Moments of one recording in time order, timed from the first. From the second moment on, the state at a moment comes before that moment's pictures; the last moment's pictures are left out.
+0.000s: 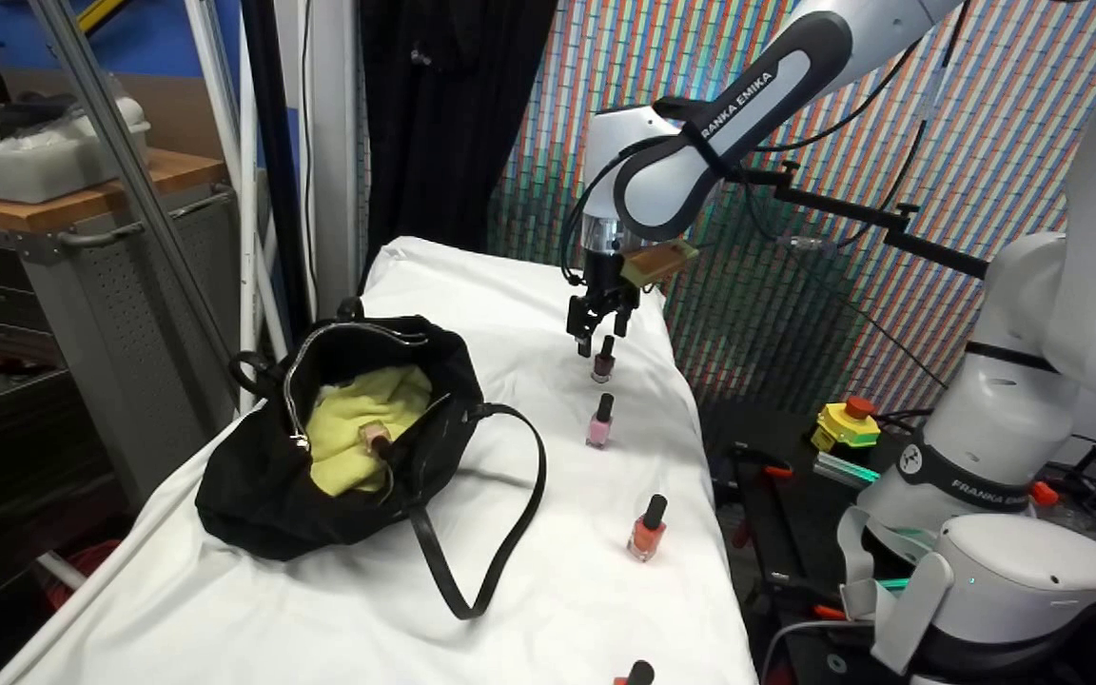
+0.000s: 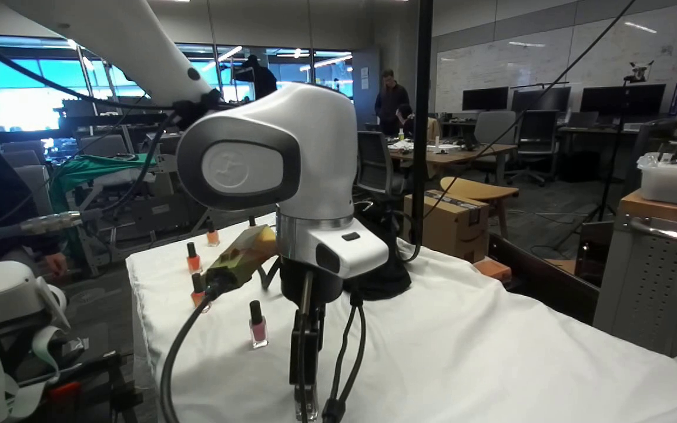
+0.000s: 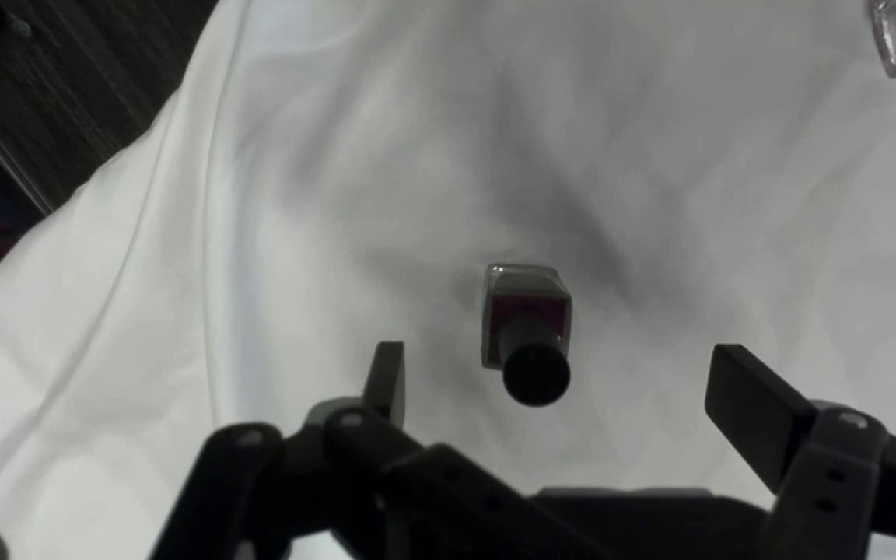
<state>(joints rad) -0.17 0.19 -0.18 -2.34 -0.04 2.43 0.27</state>
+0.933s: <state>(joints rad) -0.19 0.29 -0.18 -2.34 0.07 2.50 0.10</state>
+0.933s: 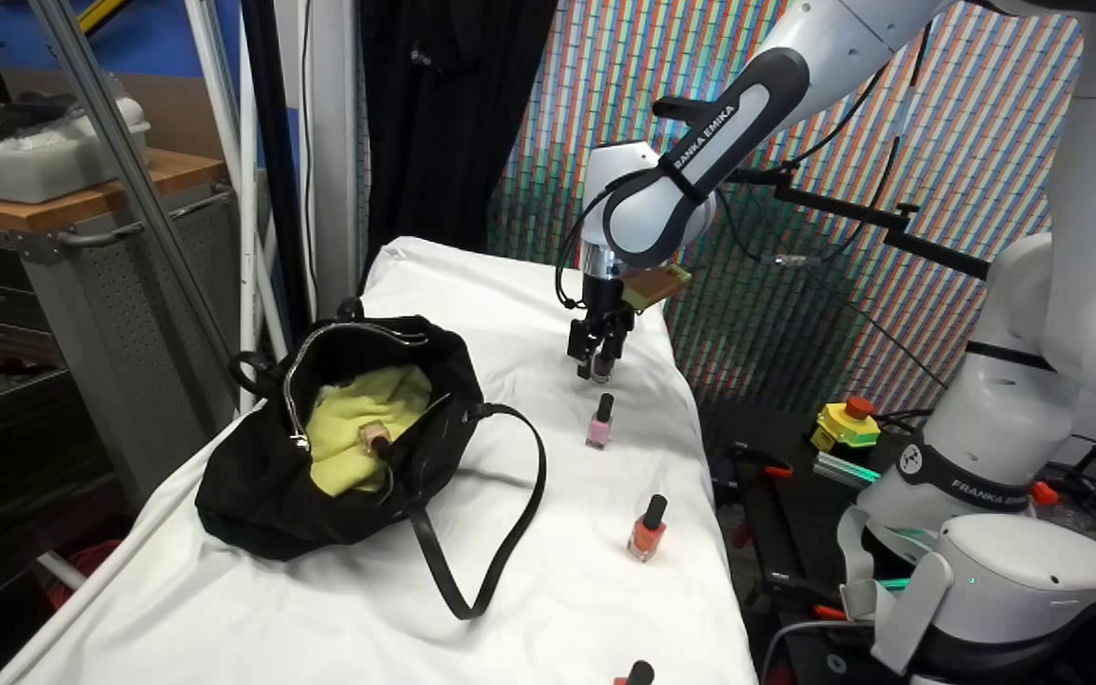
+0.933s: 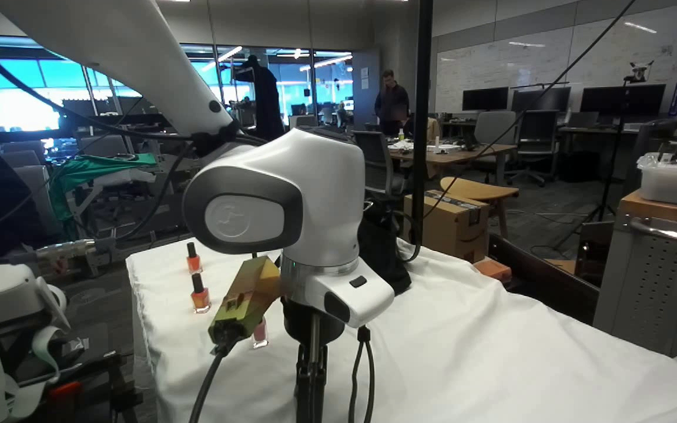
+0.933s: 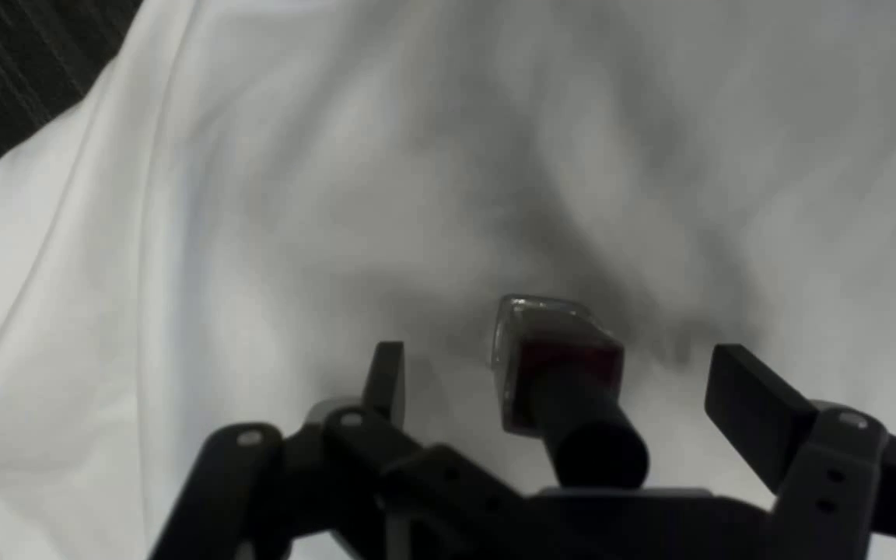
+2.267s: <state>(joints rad) -0.18 0.27 -0.18 -2.34 0.05 2.54 0.08</state>
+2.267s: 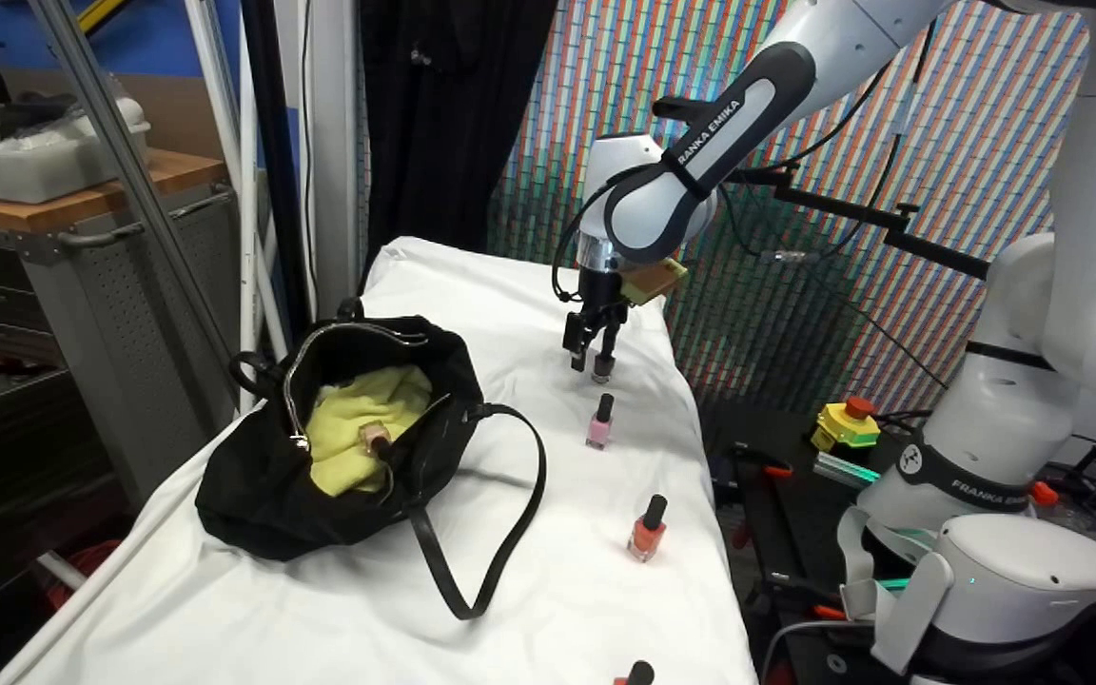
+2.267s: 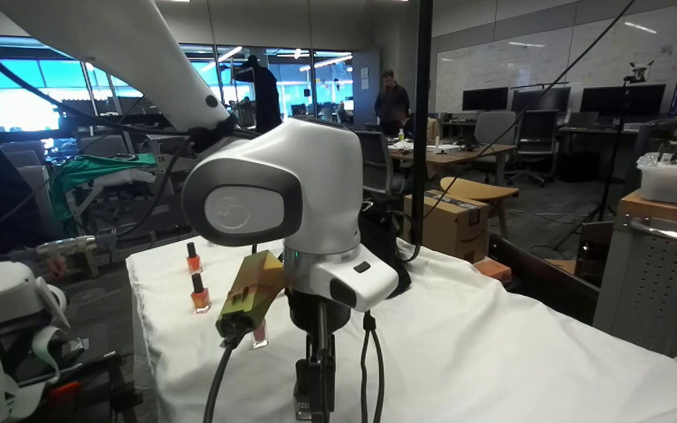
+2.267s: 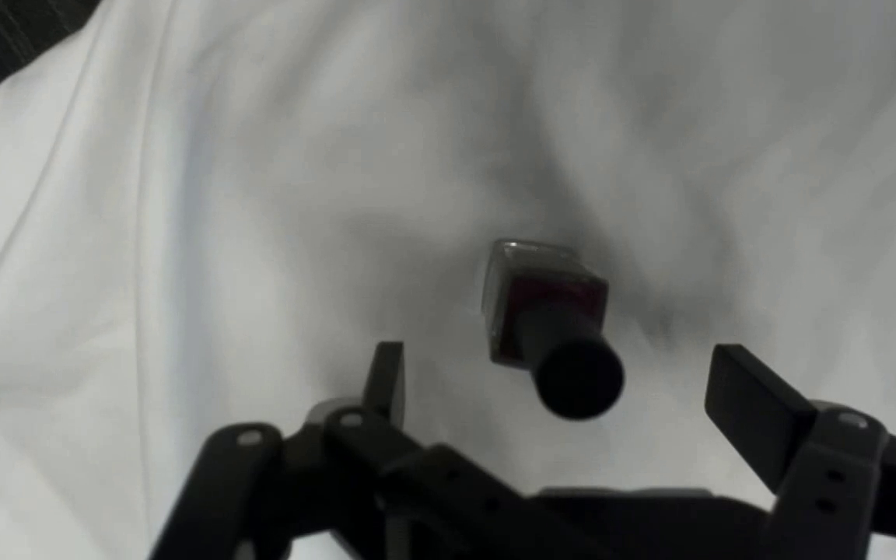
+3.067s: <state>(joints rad) -0.12 0.20 -0.18 -2.43 -0.05 2.54 0.24</state>
